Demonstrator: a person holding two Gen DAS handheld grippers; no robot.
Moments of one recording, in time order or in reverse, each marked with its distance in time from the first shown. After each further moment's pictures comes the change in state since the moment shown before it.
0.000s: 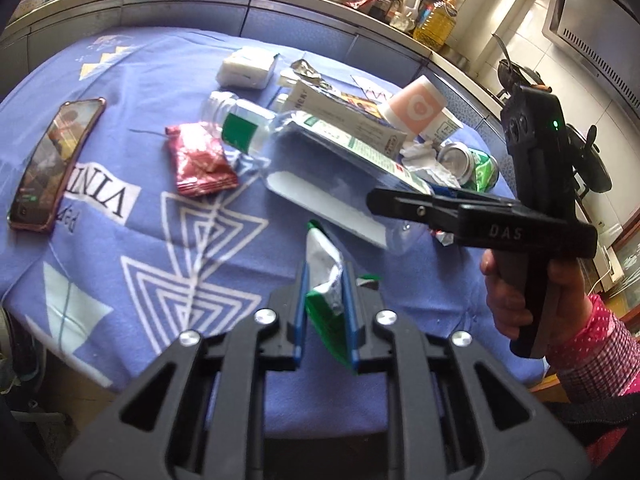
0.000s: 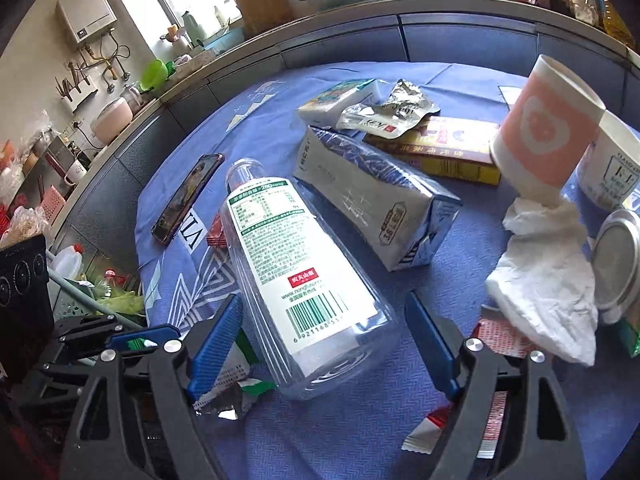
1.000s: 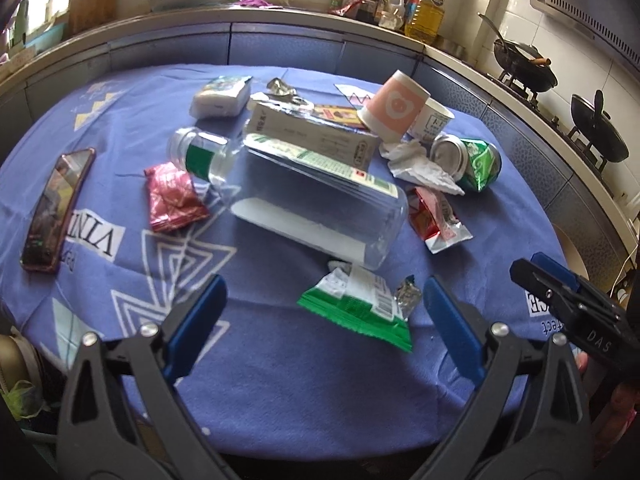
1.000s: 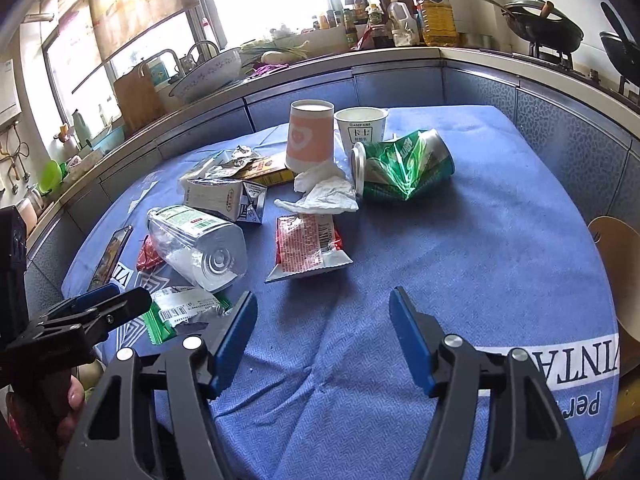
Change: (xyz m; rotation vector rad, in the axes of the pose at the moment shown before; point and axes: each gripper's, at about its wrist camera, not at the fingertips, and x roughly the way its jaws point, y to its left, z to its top) left arm 0.016 -0.049 0.003 0.118 -0.036 0.093; right arm -0.112 0.006 -0.115 0.307 -0.320 -0.457
